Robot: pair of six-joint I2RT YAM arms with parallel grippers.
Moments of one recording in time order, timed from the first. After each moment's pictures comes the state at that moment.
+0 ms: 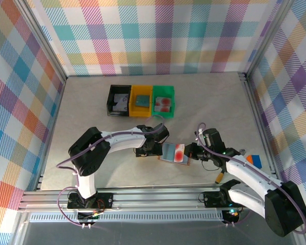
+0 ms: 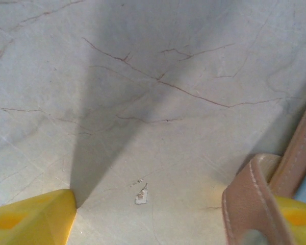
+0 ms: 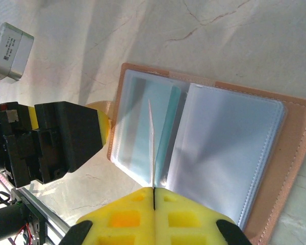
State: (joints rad) left arm -0.90 1.84 1.16 -0.74 -0.10 -0.96; right arm 0.46 0.98 0.40 -0.25 -0.43 0.70
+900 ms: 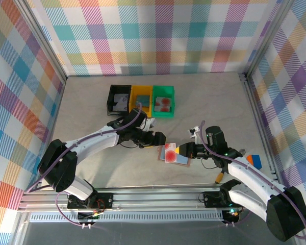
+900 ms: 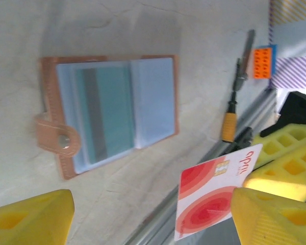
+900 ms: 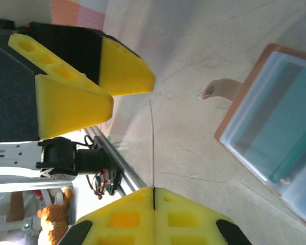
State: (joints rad) left arm -0.69 1.52 0.99 -0.40 0.60 -0.65; right arm 0.46 0.93 0.41 -0.10 -0.80 0.69
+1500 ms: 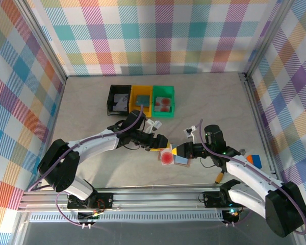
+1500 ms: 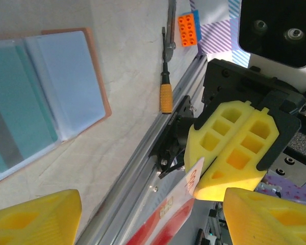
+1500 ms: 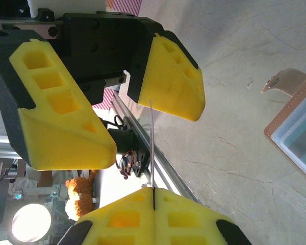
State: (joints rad) left arm -0.68 1.52 0.90 -0.16 0.86 -0.68; right arm 0.47 0.98 0.41 0.01 -0.94 0.71
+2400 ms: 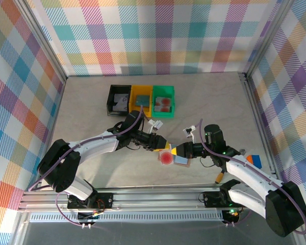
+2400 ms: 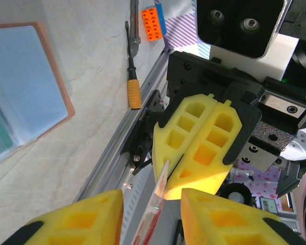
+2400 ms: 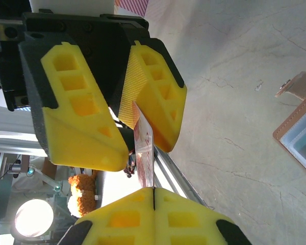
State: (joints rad) left arm -0.69 1.51 0.85 0.00 0.97 -0.76; right arm 0.48 0.98 0.41 0.02 -0.95 0.71
